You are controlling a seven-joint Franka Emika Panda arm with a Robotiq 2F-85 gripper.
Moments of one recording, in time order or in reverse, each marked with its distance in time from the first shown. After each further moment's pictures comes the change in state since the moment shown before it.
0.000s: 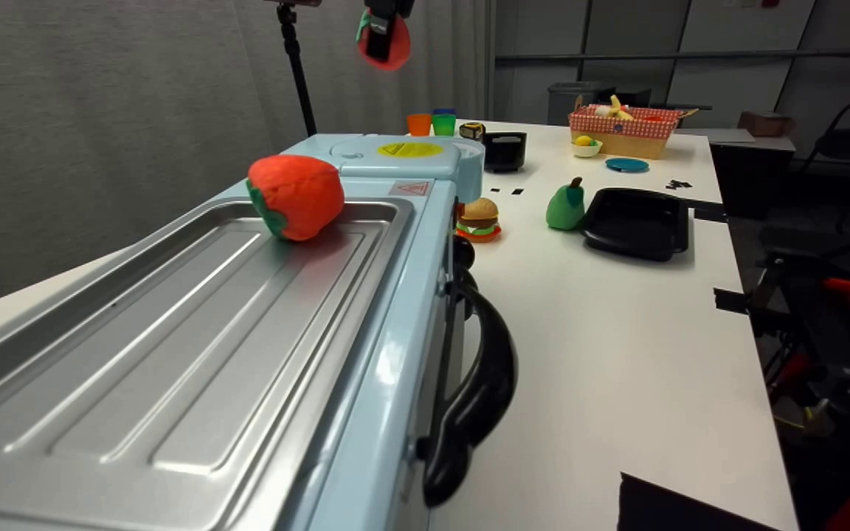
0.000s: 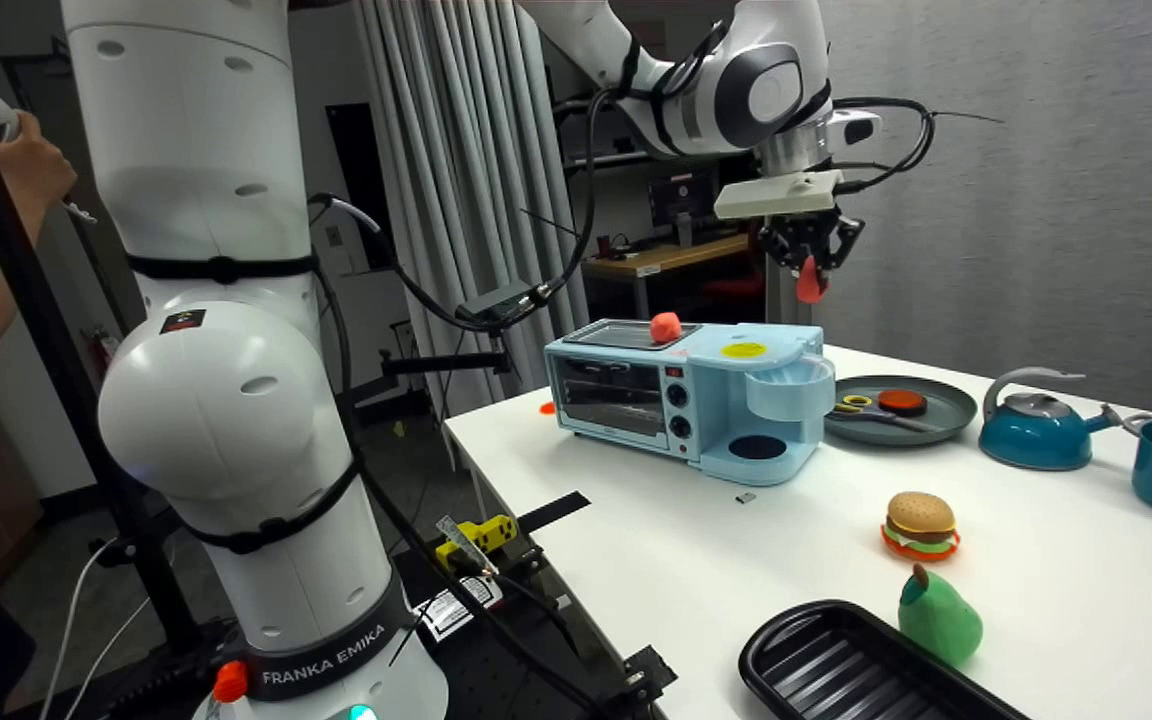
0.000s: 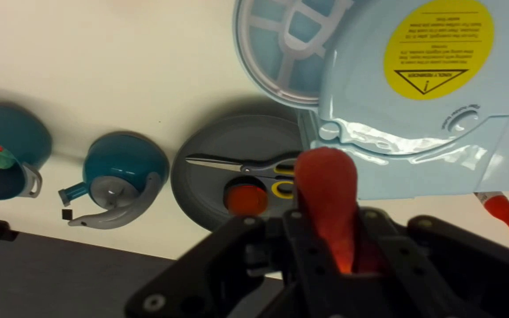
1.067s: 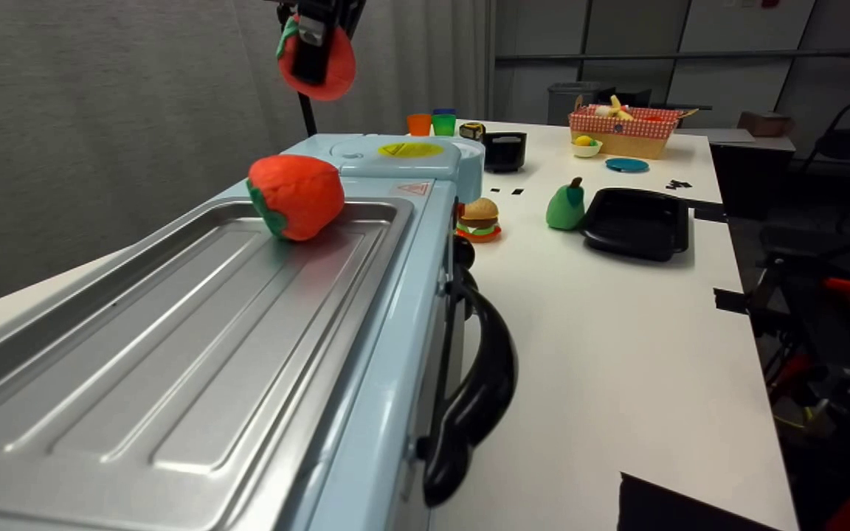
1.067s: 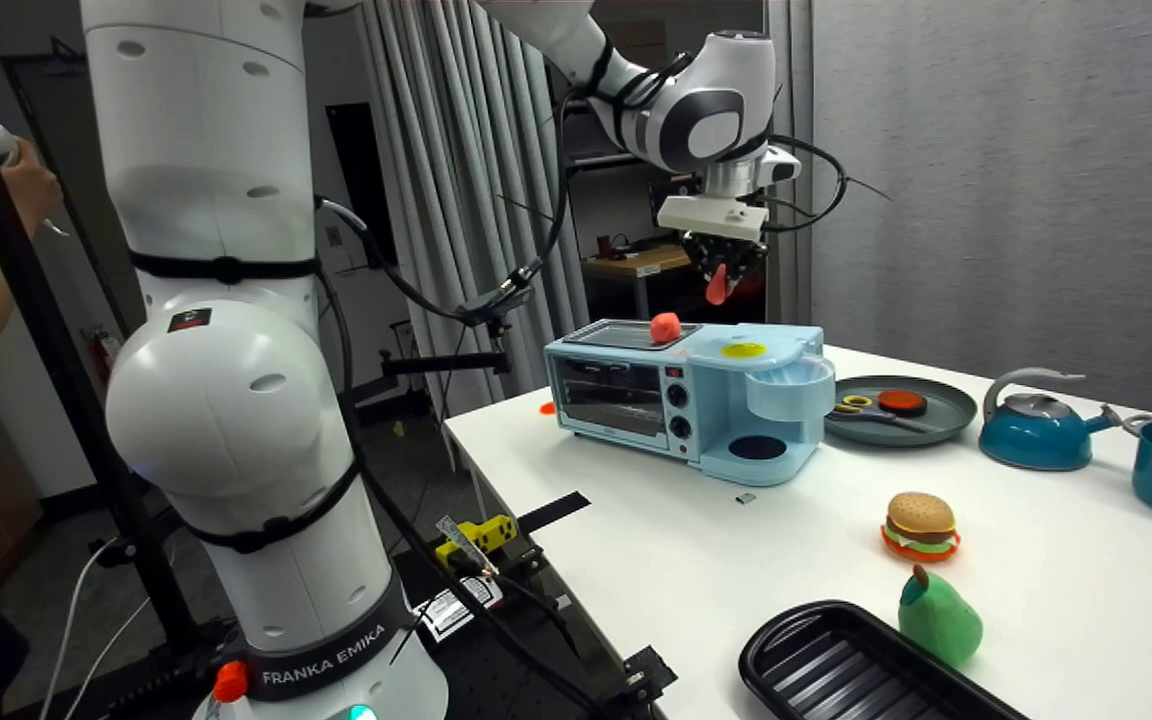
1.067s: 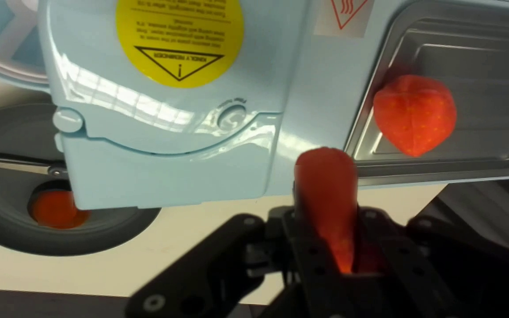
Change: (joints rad) arm 0.031 0.037 0.135 0.021 0.311 -0.067 -0.215
